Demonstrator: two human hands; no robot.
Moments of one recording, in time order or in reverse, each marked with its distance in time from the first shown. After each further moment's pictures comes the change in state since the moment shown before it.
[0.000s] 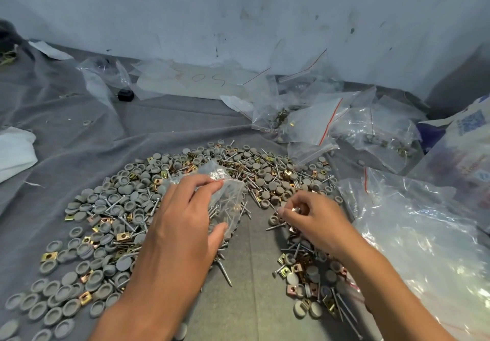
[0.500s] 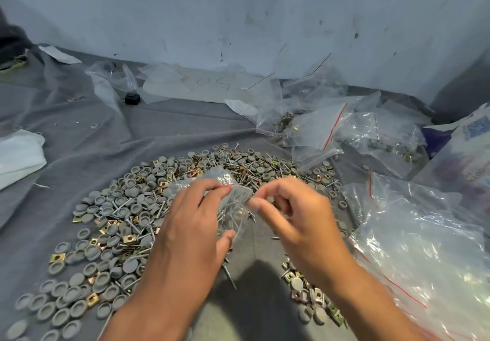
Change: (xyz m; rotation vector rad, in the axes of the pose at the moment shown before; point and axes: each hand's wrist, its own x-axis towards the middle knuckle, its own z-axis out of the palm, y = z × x) left_hand 0.001 -0.001 0.004 -0.017 0.004 0.008; right_hand -0.034 -0.073 0.009 0.168 0.348 -0.556
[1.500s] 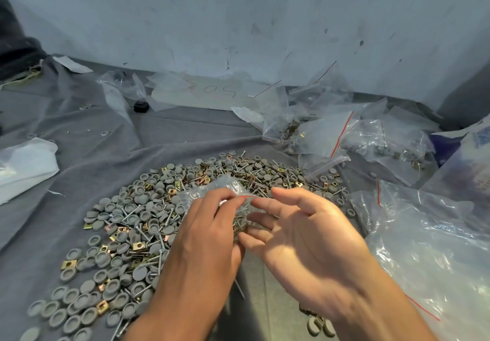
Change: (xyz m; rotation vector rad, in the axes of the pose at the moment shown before) left_hand 0.000 0.000 0.007 -0.060 0.064 0.083; right_hand 0.017 -0.061 -0.006 1.585 -0.058 1.125
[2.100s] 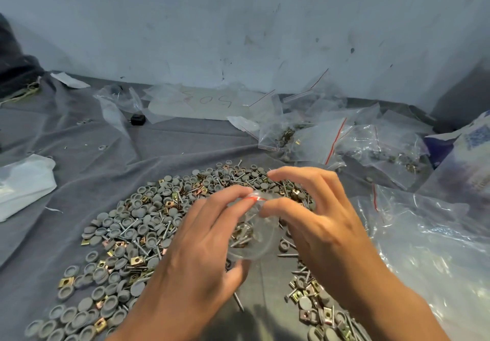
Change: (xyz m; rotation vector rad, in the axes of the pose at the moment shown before) left_hand 0.008 -0.002 -0.024 -0.147 0.020 0.291; right_hand -0.002 -0.030 -0.047 -2.056 0.052 -1.500
